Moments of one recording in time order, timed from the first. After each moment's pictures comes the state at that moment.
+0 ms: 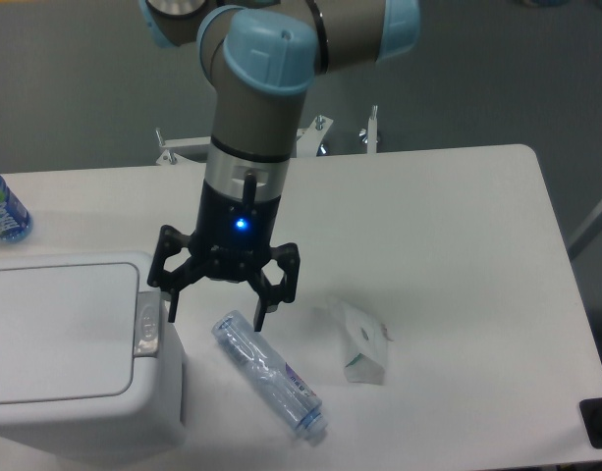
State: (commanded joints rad) arm 2.27 -1.85 -1.42 -0.97 1.18 0.17
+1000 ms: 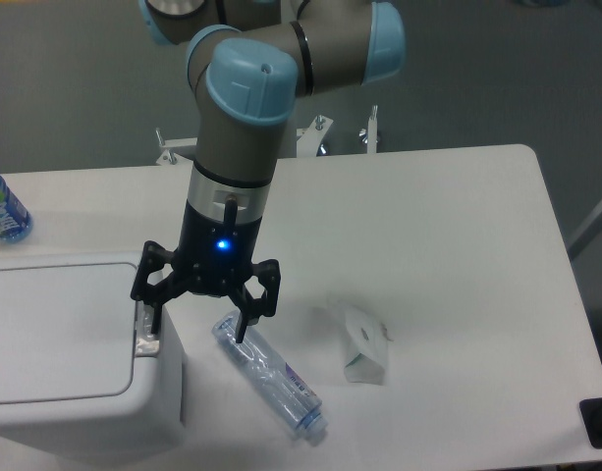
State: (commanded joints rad) arm 2.26 -1.87 -1.42 -0.97 1.18 0.16
